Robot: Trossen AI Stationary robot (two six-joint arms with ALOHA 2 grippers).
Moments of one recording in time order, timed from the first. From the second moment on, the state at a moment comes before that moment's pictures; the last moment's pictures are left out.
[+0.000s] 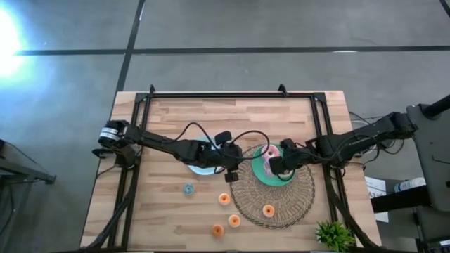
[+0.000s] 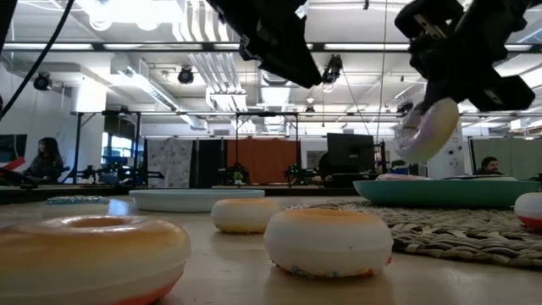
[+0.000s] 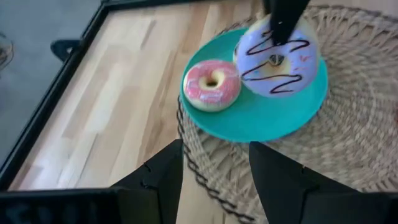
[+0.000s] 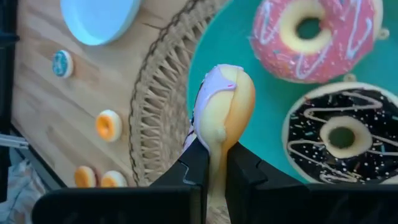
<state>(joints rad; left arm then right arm) -0.17 1.75 1.39 -0.33 -0.43 -0.08 0.25 1.12 0.72 -0.58 0.14 1.49</state>
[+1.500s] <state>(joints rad) -0.22 1.66 1.26 -0.55 -0.53 -0.35 0.25 1.29 0.77 -0.52 0.20 1.28</state>
